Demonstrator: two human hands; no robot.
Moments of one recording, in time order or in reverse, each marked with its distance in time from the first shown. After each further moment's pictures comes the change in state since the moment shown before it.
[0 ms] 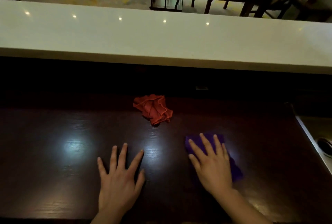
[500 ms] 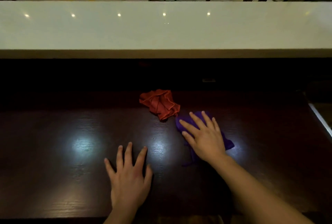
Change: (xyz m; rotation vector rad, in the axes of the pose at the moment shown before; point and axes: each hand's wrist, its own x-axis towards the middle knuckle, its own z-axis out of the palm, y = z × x) left_hand 0.002 -0.005 0.005 -0.015 0.044 -0.096; right_hand 0.064 -0.033 0.007 -0.038 -0.035 -0.128
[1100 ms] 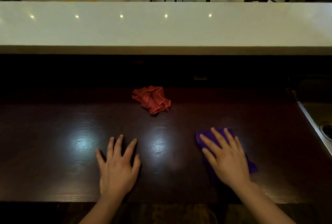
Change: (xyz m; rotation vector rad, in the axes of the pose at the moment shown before) left_hand -0.003 0.006 -0.004 0.006 -0.013 -0.046; right_hand -0.099 0.070 0.003 0.020 0.063 0.113
